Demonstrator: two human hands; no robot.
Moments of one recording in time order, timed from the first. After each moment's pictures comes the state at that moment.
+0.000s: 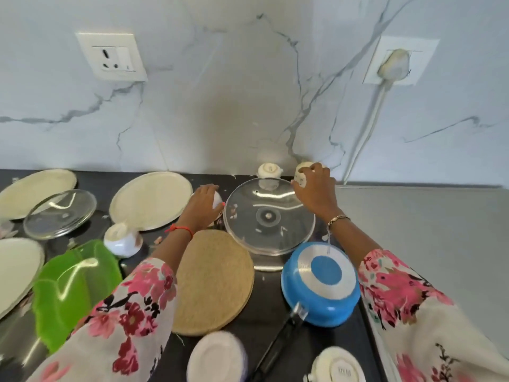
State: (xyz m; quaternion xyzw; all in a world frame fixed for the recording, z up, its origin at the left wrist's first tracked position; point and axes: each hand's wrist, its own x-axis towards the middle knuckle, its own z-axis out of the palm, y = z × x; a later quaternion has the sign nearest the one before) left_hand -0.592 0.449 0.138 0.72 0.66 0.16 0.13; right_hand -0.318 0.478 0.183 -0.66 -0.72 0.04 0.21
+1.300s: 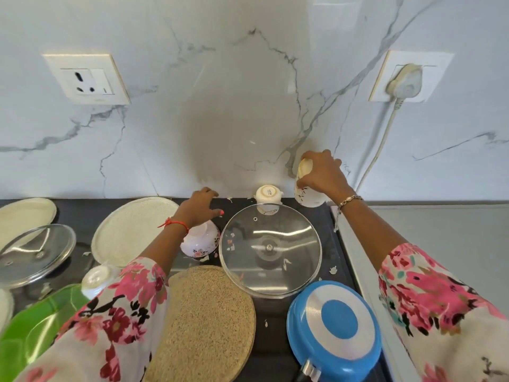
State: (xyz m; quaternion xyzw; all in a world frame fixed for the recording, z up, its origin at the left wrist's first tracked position) left_hand -0.604 0.545 0.156 0.74 0.65 0.08 0.14; right_hand -0.316 0.552 0.243 -0.67 -0.69 0.17 0.22
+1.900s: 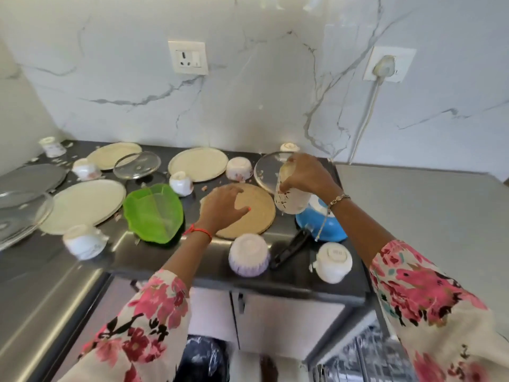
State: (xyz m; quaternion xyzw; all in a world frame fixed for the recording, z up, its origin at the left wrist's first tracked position) left_hand -0.579 0.217 0.168 0.72 0.65 0.22 0.08; right_hand -0.374 0.258 0.259 -0.59 -0.77 0.18 0.18
